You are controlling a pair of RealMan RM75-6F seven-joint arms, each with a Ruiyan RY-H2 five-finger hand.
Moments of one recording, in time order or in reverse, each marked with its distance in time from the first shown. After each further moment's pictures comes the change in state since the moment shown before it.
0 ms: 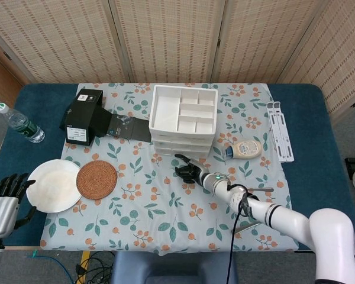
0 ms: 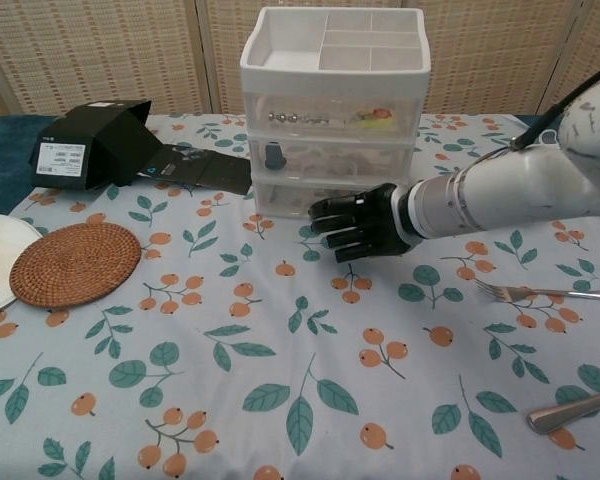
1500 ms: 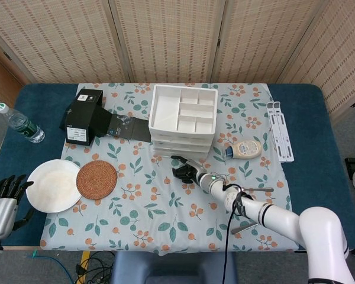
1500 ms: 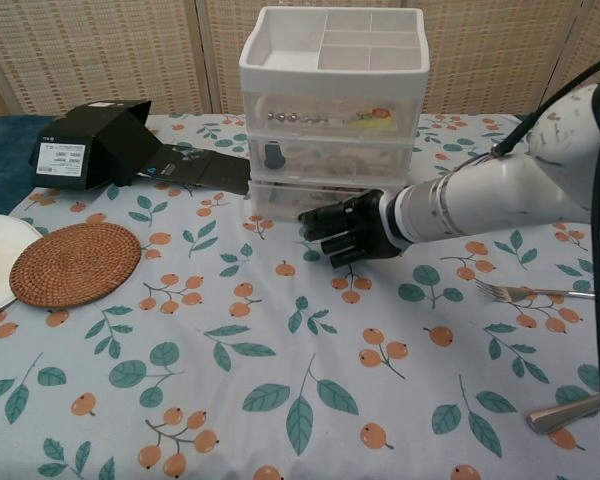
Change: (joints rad) left arm 0.006 0.004 0.005 -0.005 -0.010 0.000 0.013; right arm 0.042 -0.034 -0.029 0.041 0.061 0.017 -0.120
